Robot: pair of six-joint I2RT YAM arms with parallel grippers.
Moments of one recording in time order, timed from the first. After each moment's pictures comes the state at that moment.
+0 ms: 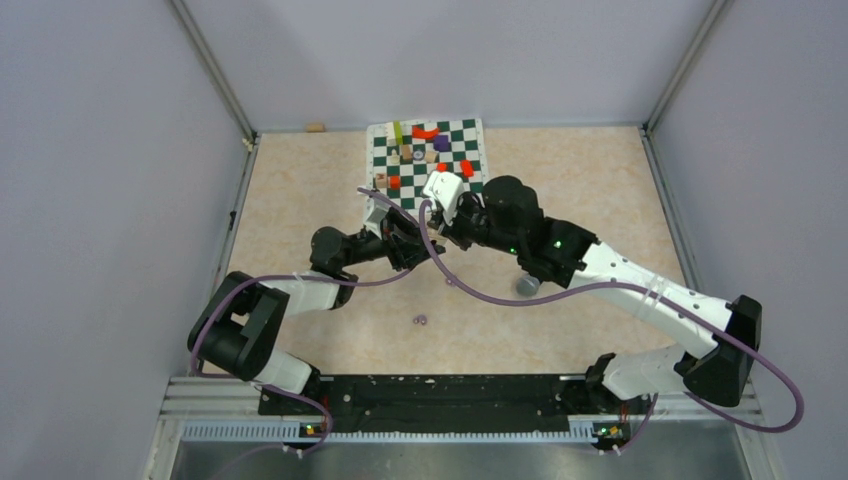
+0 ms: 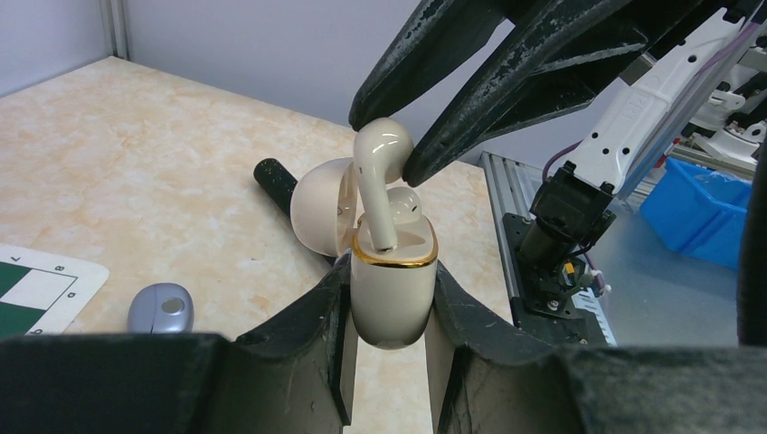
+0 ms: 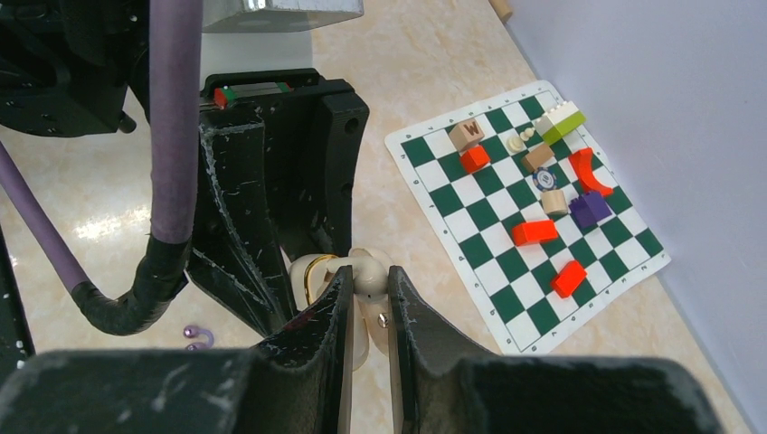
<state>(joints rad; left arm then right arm) -0.44 1.48 0.50 1.38 0.96 -0.60 0.95 1.29 1.25 -0.27 -0.05 -0.35</state>
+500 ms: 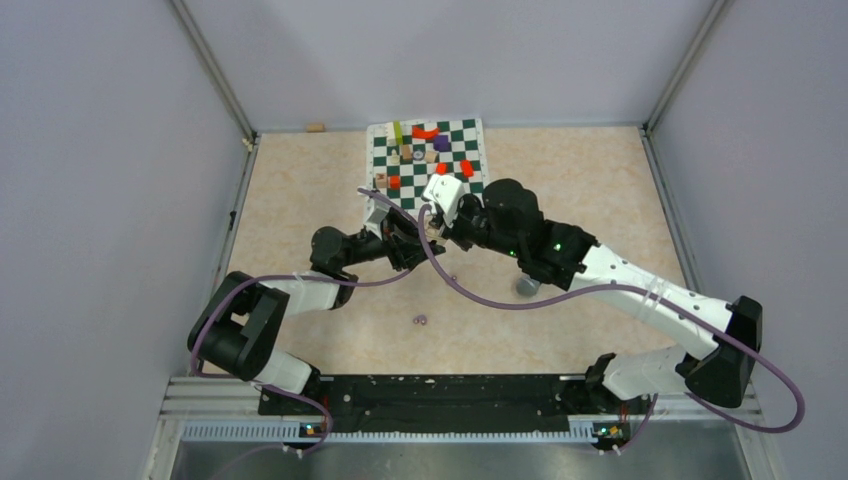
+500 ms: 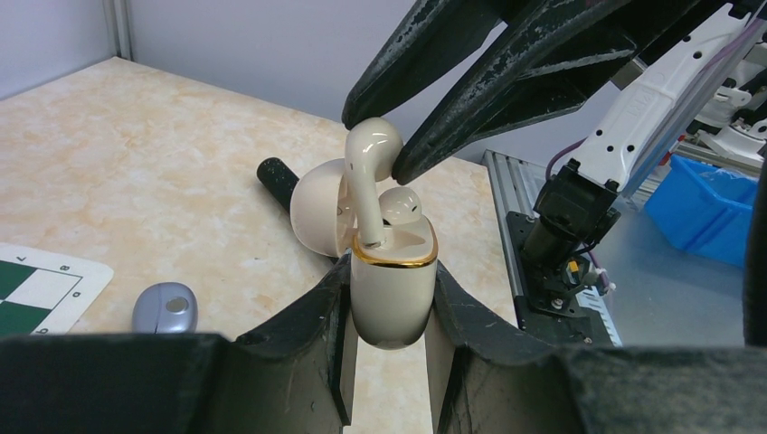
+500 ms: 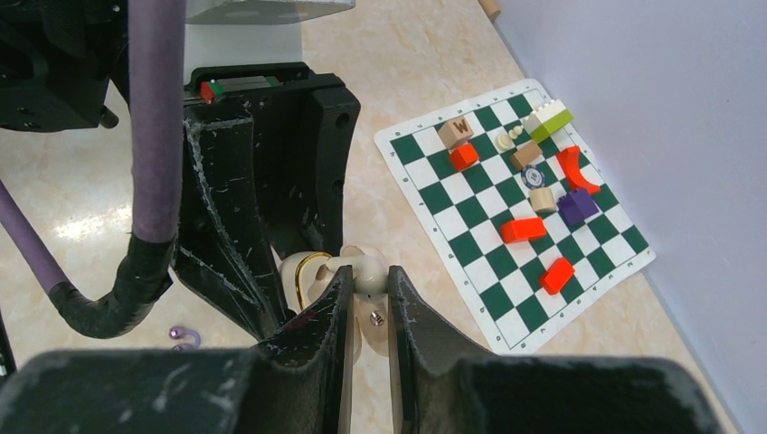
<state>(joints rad) -0.44 1.48 0.50 1.38 0.96 -0.59 0.95 1.29 1.23 -0.25 -0.02 -0.38</state>
